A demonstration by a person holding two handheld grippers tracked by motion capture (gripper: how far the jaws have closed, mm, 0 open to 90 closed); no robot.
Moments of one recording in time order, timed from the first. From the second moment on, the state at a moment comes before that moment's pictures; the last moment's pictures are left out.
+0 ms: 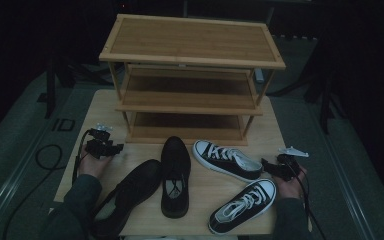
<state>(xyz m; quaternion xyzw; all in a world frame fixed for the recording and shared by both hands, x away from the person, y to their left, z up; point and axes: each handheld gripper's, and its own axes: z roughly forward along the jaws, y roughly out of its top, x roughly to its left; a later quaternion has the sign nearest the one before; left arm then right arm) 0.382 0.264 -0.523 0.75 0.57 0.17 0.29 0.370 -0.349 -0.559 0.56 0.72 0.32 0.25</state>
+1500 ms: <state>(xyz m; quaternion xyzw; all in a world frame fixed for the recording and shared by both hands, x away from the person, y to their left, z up) 0.319 0.235 -0.476 0.81 0.46 0.10 0.34 0.370 -0.349 -0.559 0.56 0.72 0.32 0.25</state>
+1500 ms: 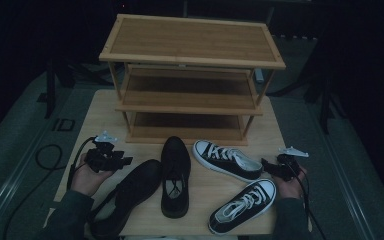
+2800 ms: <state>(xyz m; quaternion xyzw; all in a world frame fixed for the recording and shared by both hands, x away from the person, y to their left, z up) 0.299 0.220 -0.471 0.87 0.35 0.07 0.33 0.370 -0.349 -0.559 0.56 0.72 0.32 0.25</state>
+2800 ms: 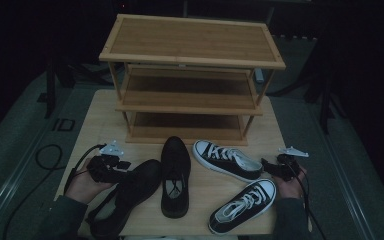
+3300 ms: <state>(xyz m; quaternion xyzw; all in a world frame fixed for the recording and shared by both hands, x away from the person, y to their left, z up) 0.307 0.202 -0.476 0.89 0.34 0.05 0.30 0.370 -0.349 -0.559 0.56 0.72 0.32 0.25</state>
